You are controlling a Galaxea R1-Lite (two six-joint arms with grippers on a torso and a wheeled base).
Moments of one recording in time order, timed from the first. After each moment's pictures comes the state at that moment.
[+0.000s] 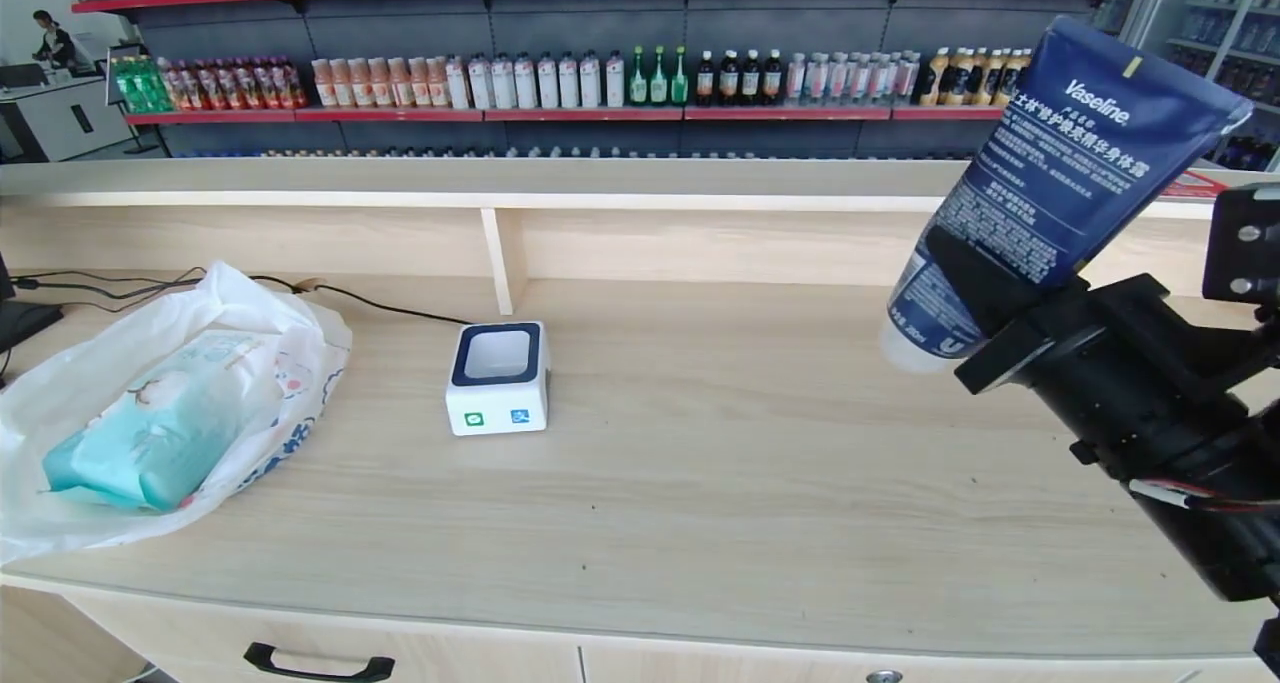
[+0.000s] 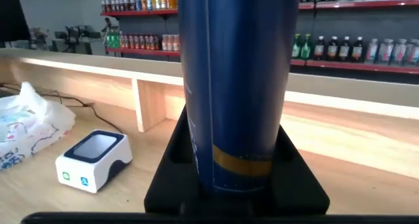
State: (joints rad) left arm 0.00 0.00 0.00 0.00 0.00 -0.01; right arm 0.53 1.57 -0.44 -1.57 -0.13 -0.10
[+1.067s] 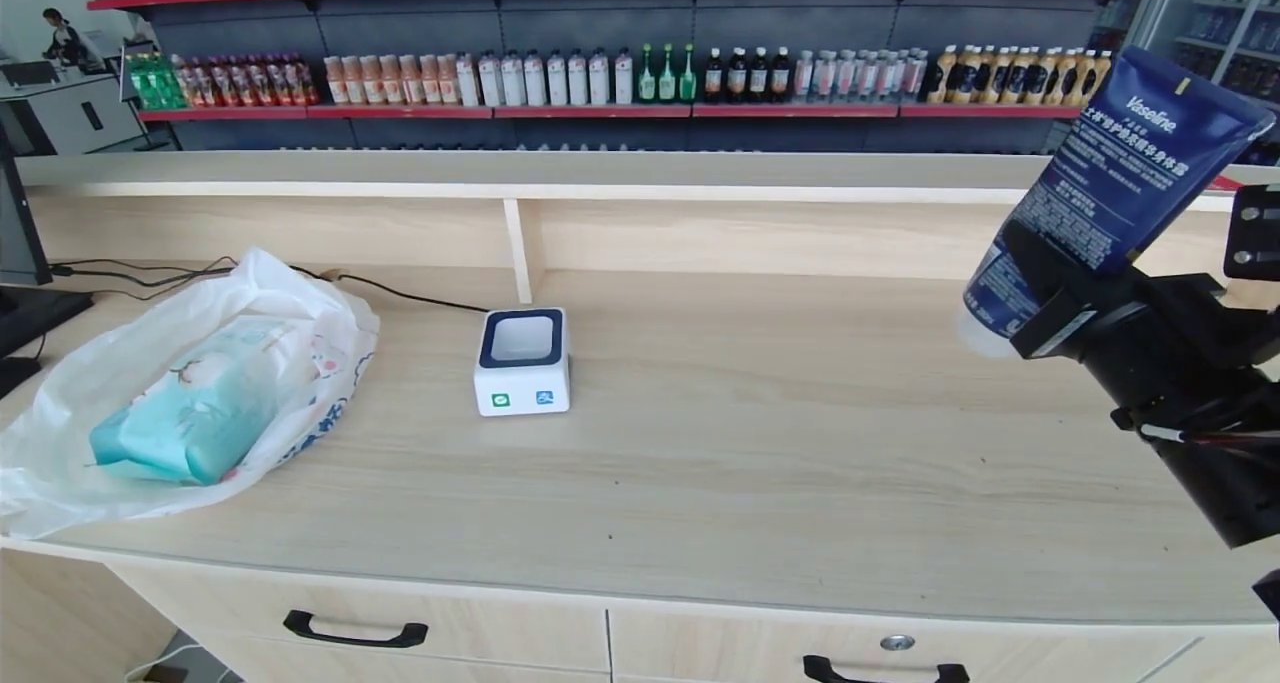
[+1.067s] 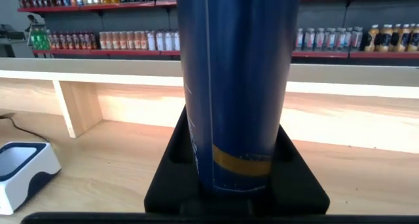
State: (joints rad) left arm 0.00 0.00 0.00 0.00 0.00 -0.01; right arm 0.34 1.58 -0.44 -1.56 -0.15 -0.08
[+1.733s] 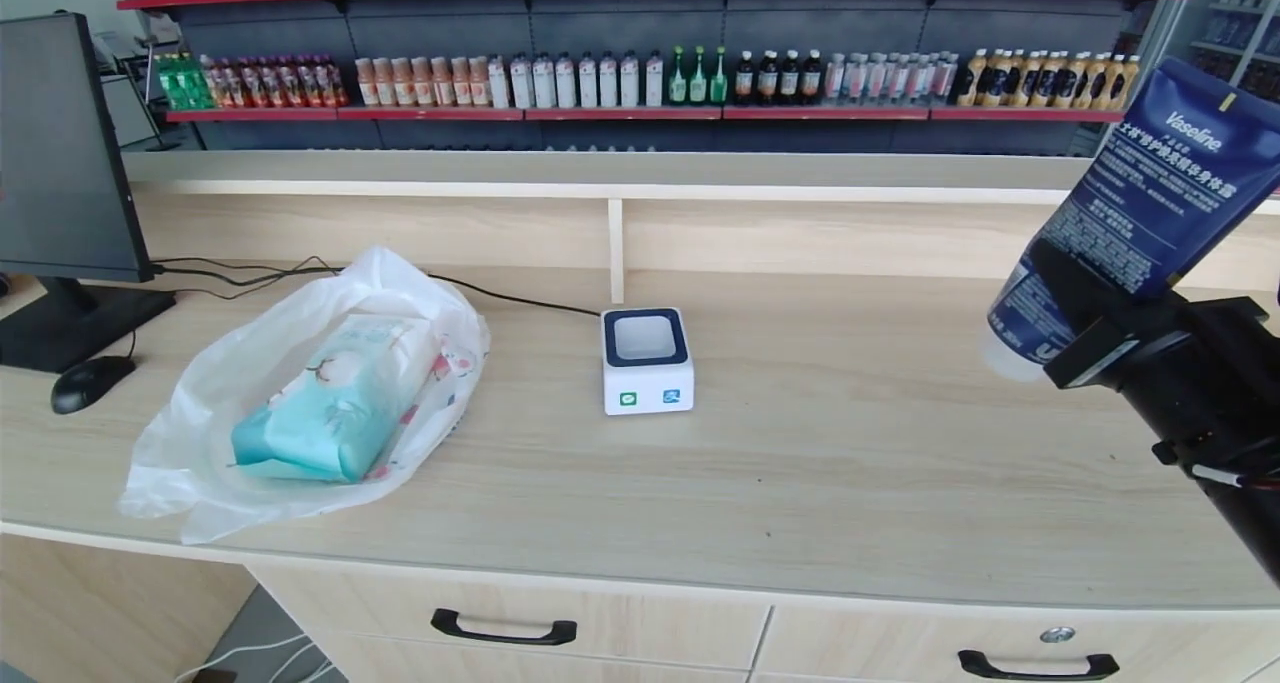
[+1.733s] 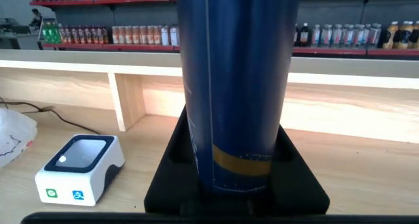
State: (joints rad) left arm 0.00 0.00 0.00 0.00 0.00 -0.02; right arm 0.34 1.52 -0.35 -1.57 -0.15 -0.08
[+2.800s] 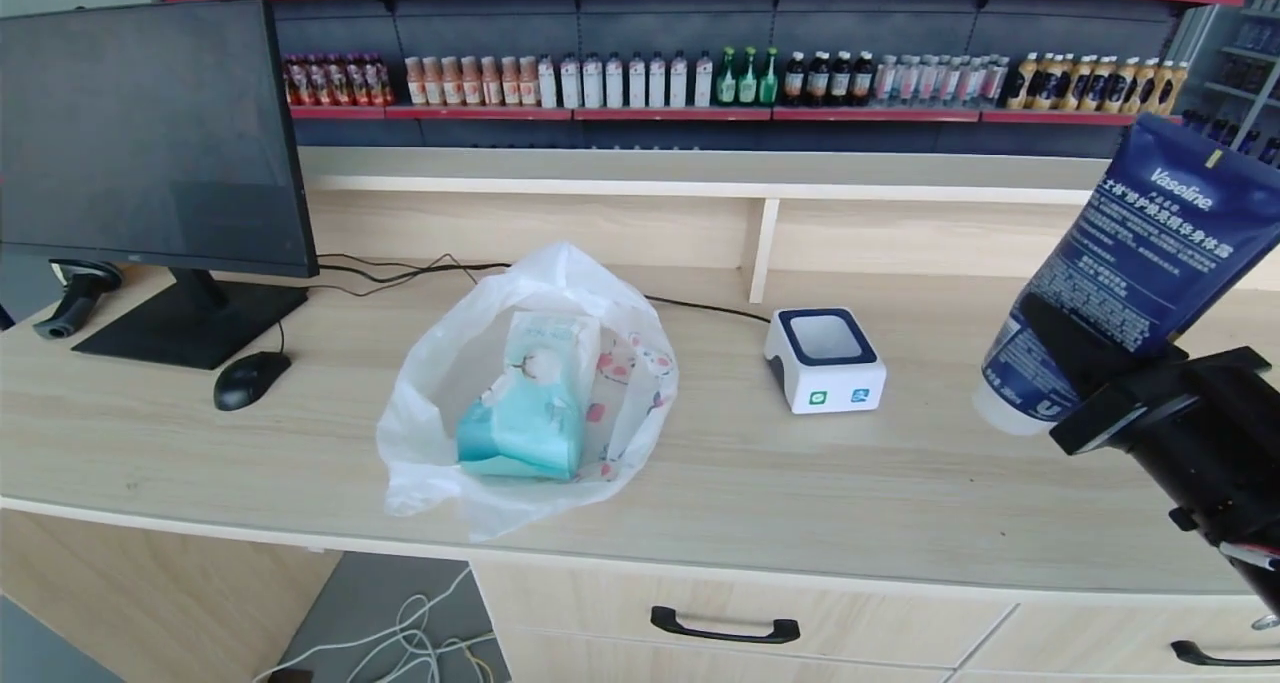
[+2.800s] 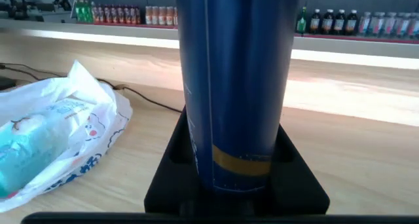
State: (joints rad) left arm 0.00 0.00 0.00 0.00 0.00 -0.02; right arm 0.38 1.47 -0.22 -1.57 -0.14 -0.09
